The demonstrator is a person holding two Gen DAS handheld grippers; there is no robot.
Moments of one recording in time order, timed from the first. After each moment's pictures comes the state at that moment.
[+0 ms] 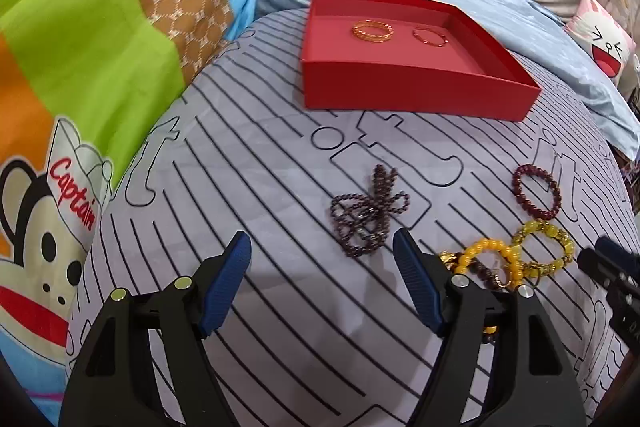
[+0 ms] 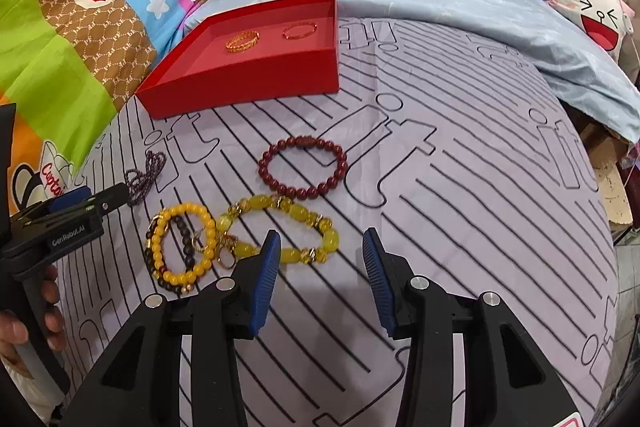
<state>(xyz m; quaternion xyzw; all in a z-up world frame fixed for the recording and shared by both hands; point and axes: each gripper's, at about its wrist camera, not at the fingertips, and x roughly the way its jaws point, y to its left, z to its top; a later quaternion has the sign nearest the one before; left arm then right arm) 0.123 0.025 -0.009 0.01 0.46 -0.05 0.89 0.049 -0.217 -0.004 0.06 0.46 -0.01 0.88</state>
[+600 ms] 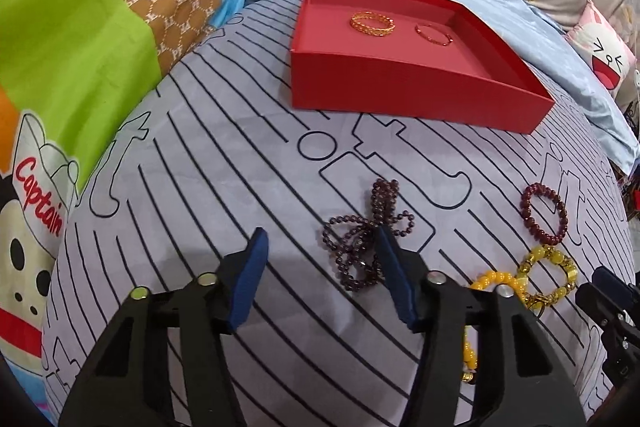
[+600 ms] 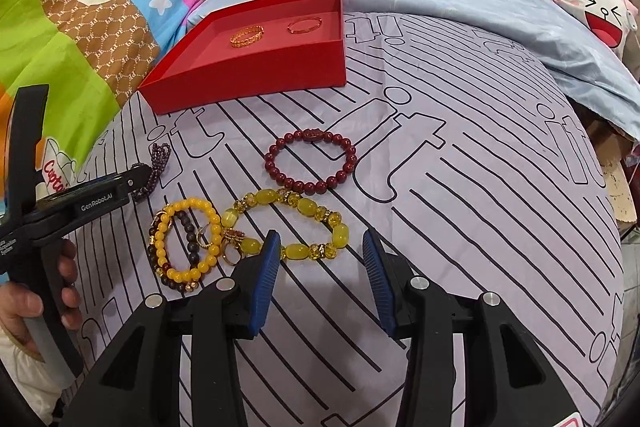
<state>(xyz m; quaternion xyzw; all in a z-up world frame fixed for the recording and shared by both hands) 0.148 0.018 -0.025 -0.01 0.47 -0.07 0.88 0.053 -0.213 -0.005 0.06 0.46 0.00 0.88</state>
